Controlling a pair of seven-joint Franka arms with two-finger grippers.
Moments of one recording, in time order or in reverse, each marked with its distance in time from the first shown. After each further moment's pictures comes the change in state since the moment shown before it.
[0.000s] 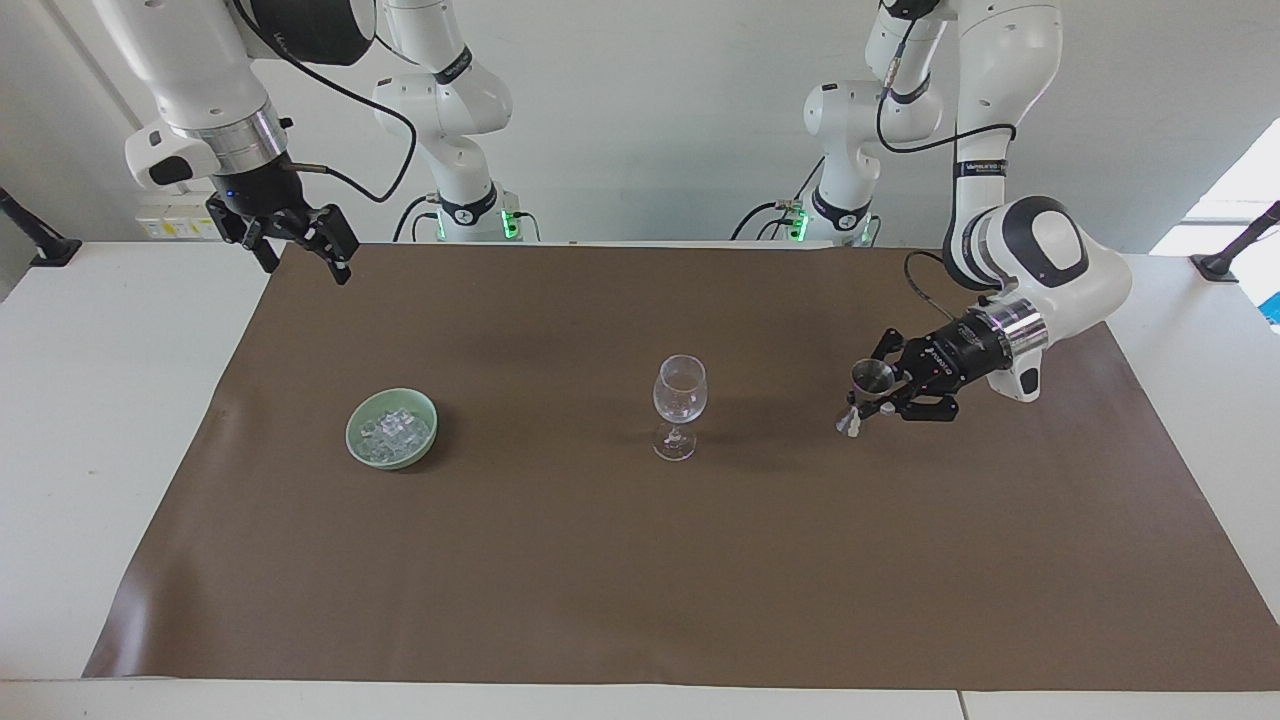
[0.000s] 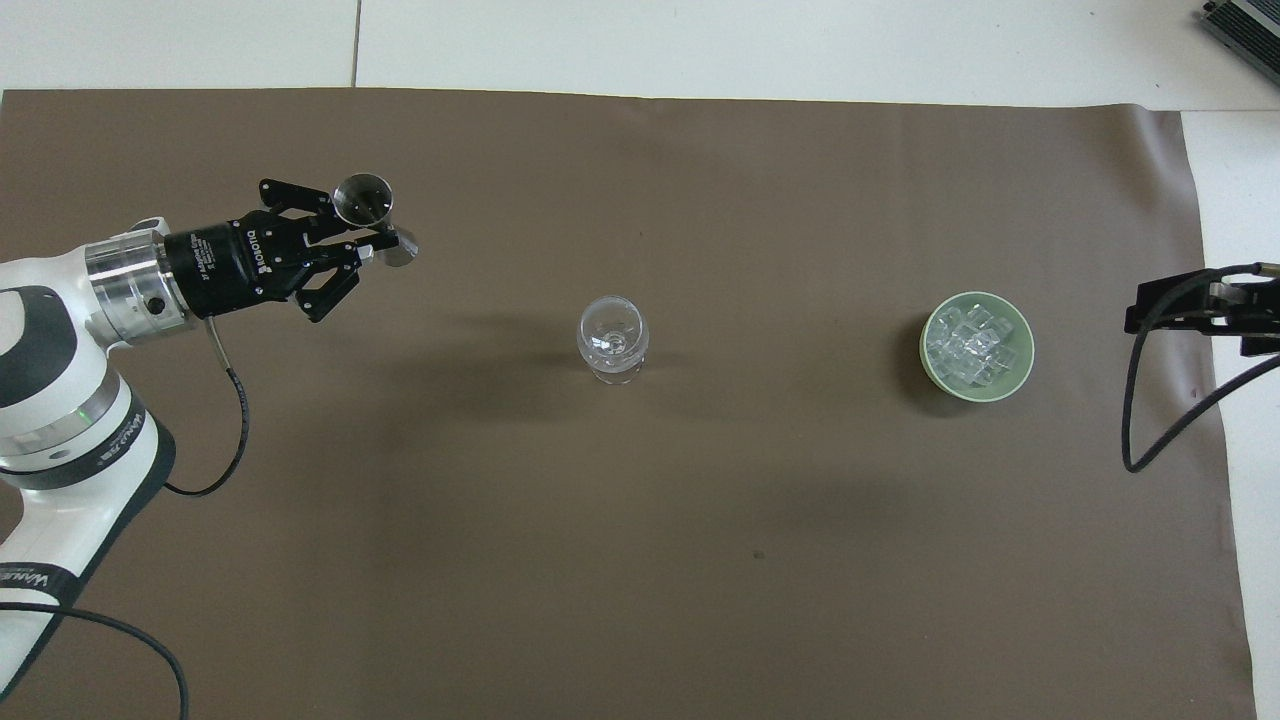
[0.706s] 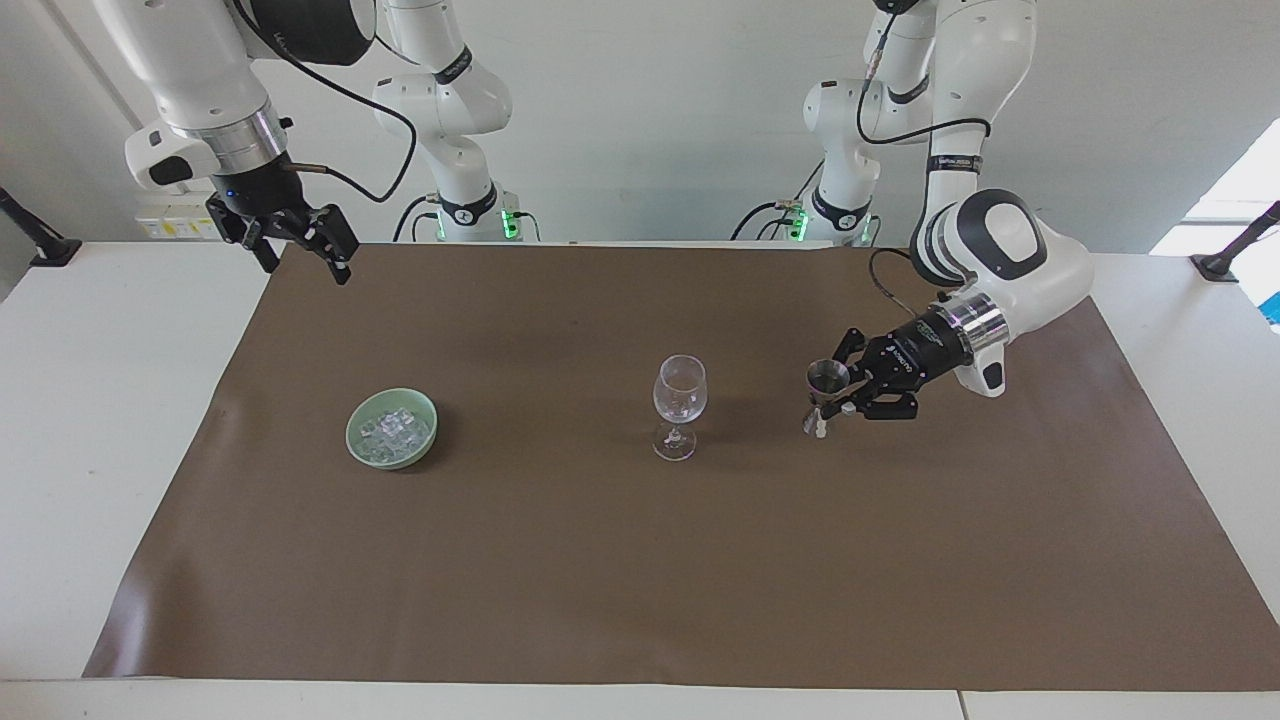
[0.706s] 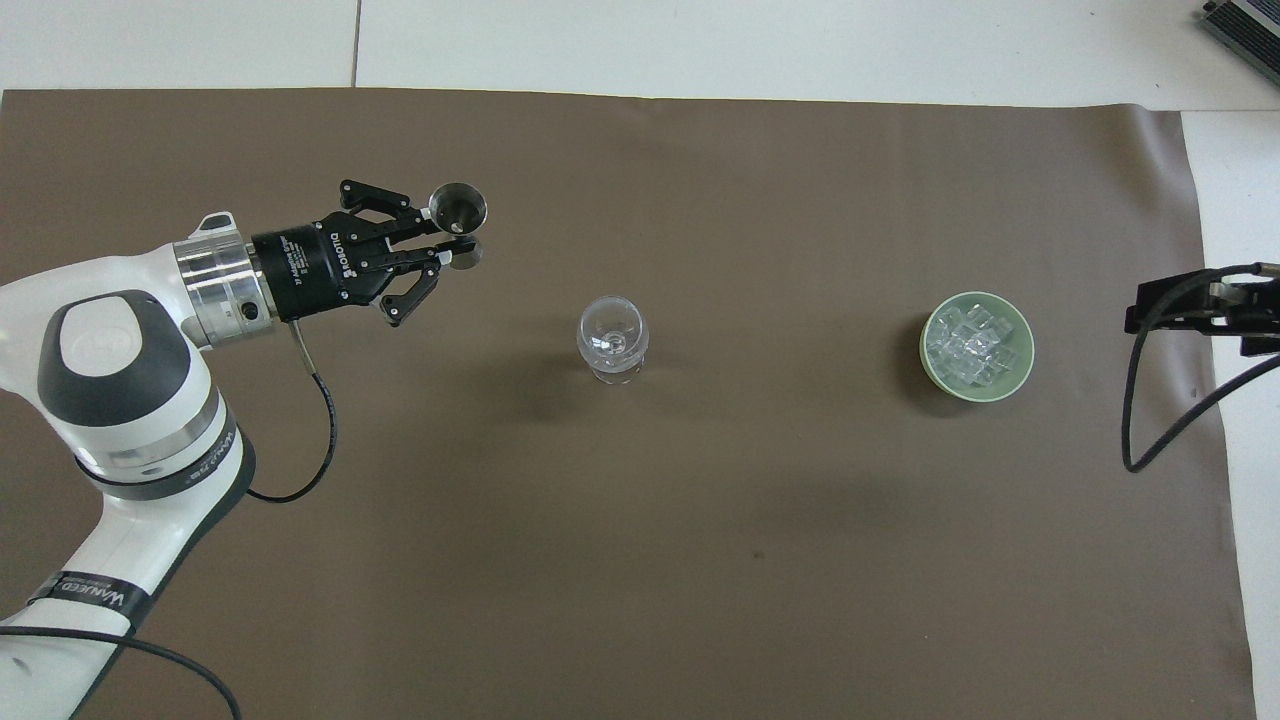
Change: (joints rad) left arm -0.159 -0.027 -0.003 0.000 0.026 0.193 -0.001; right arm 0.000 0.000 0.000 0.000 0.000 0.000 0.000
